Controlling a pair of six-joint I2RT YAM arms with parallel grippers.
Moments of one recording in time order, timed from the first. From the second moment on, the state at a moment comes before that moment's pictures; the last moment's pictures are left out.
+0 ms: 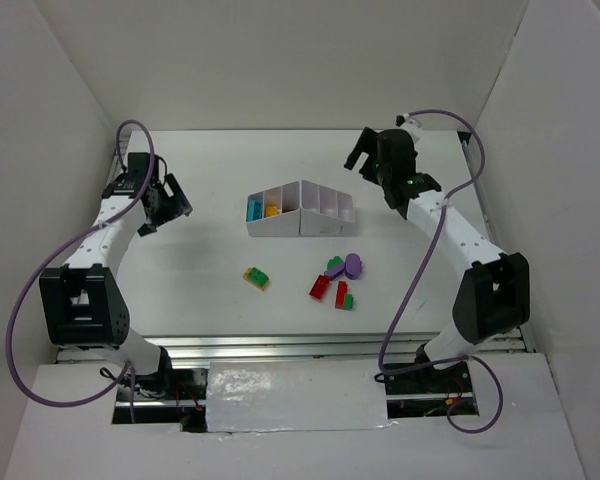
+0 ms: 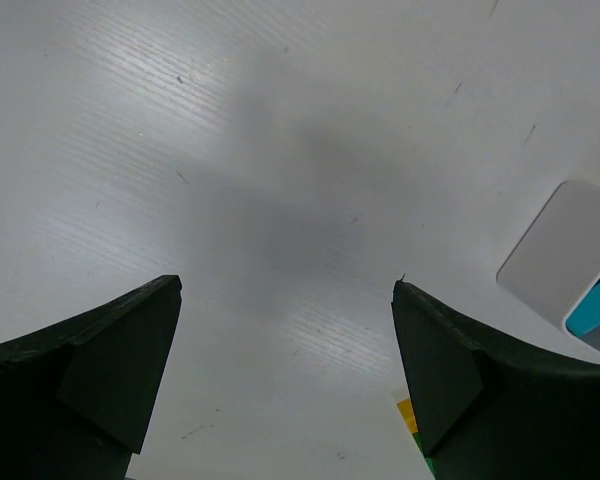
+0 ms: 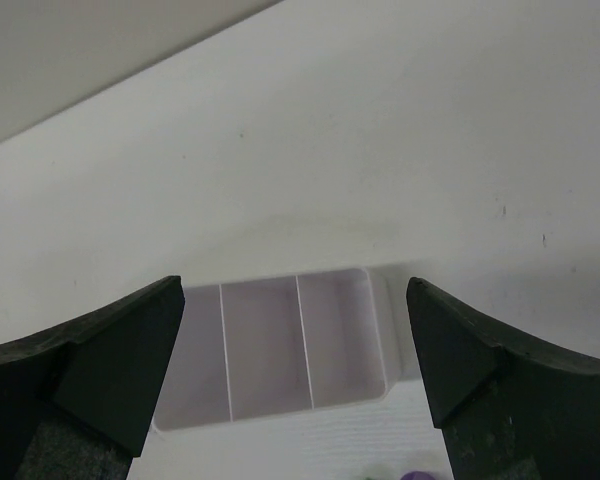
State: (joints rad) left arm 0.05 1.54 1.25 -0.70 -0.15 -0.50; right arm 0.32 1.53 1.26 -0.17 0.25 0.57
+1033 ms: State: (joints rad) left arm 0.11 2.02 1.83 -0.91 -0.06 -0.49; right arm 0.26 1.63 1.60 -0.48 0.27 0.47
